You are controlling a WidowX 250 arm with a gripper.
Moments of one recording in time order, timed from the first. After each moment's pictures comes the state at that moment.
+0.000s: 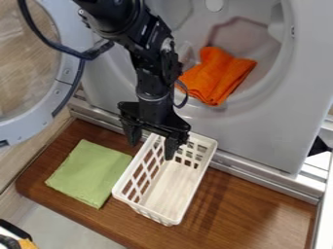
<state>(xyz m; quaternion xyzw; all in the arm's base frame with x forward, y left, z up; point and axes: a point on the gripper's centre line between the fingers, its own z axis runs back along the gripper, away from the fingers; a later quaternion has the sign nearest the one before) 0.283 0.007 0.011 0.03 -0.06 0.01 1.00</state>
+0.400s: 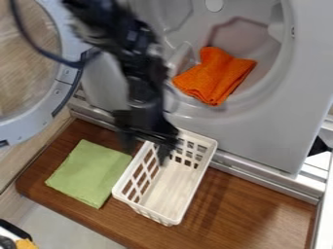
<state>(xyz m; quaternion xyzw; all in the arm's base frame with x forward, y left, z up) 0.269 0.042 0.007 0.00 -0.06 0.05 1.00</state>
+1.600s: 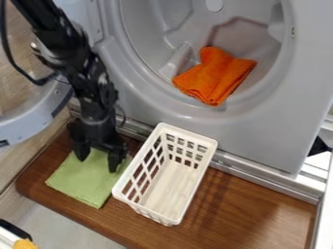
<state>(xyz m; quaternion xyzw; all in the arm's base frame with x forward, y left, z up) 0.263 0.111 -0.064 0.07 -0.02 0.05 1.00</state>
